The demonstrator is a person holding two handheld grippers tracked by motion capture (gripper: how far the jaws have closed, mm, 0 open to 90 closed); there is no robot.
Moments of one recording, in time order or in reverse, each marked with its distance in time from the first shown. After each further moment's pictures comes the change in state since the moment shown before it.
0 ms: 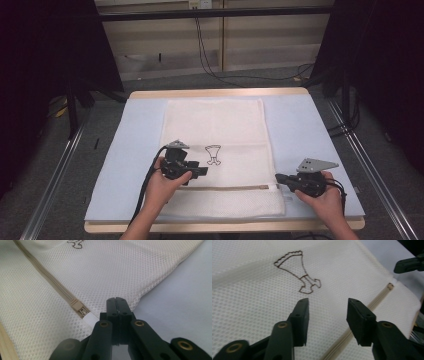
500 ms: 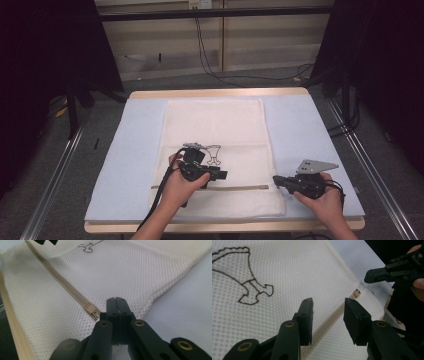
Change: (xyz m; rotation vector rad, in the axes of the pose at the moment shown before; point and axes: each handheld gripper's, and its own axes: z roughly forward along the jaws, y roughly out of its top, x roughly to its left) left arm -0.033 0.010 0.029 0.024 -0.145 -0.081; right arm 0.006 0.002 -0.001 -0.020 0.065 0.007
